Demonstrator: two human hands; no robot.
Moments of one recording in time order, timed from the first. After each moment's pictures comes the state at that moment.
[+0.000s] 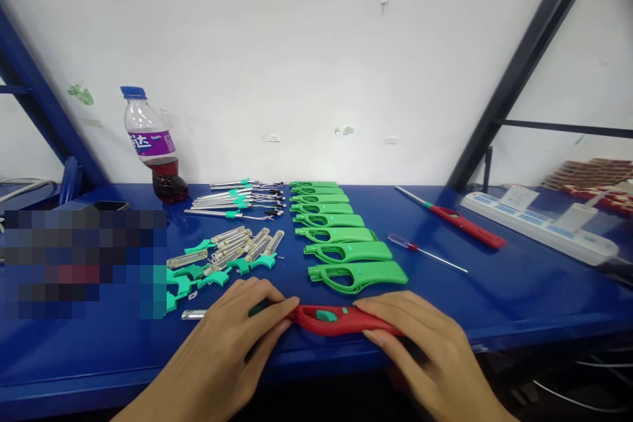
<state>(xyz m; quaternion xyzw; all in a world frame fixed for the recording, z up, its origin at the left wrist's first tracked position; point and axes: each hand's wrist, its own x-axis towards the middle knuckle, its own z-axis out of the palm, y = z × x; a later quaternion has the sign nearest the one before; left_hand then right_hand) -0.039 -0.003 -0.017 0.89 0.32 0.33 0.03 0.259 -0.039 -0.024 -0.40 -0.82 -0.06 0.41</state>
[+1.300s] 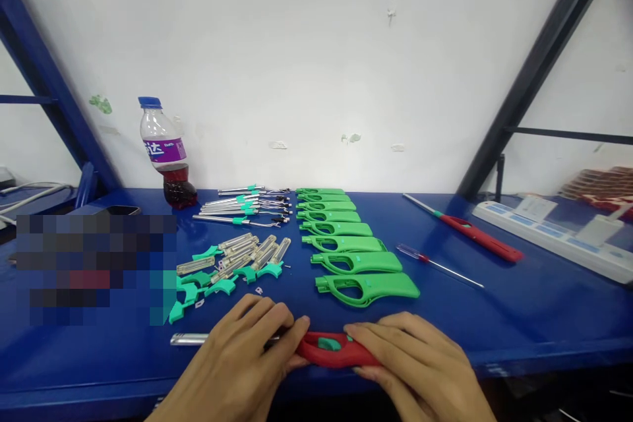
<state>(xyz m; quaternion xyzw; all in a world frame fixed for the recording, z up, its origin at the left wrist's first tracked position) -0.031 -0.009 -0.005 0.90 0.27 0.31 -0.14 0.243 -0.038 -0.018 -0.35 -0.86 -0.06 0.38</state>
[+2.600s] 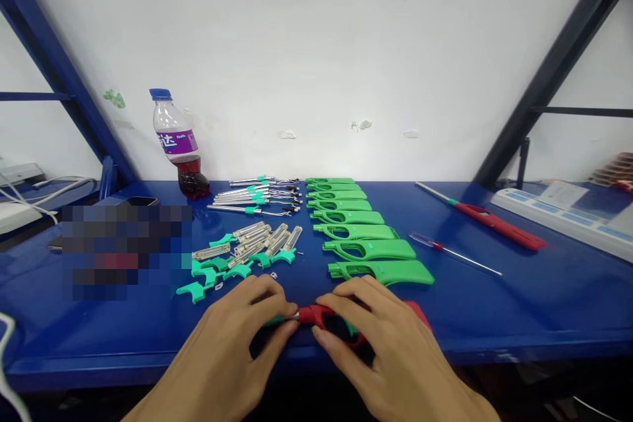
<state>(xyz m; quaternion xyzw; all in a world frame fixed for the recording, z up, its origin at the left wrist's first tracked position) -0.047 -0.019 0.004 0.85 0.42 0.32 0.08 0.187 -0.029 -0.008 -0.42 -0.83 0.04 0.37</state>
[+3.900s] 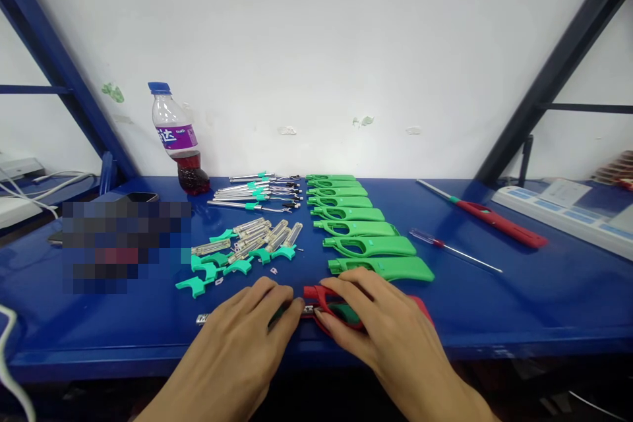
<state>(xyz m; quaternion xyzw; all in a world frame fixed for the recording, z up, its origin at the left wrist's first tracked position) -0.045 -0.029 0.006 0.89 0.34 0.21 -0.21 0.185 -0.020 -0.016 -0.43 -0.81 -0.12 0.37</state>
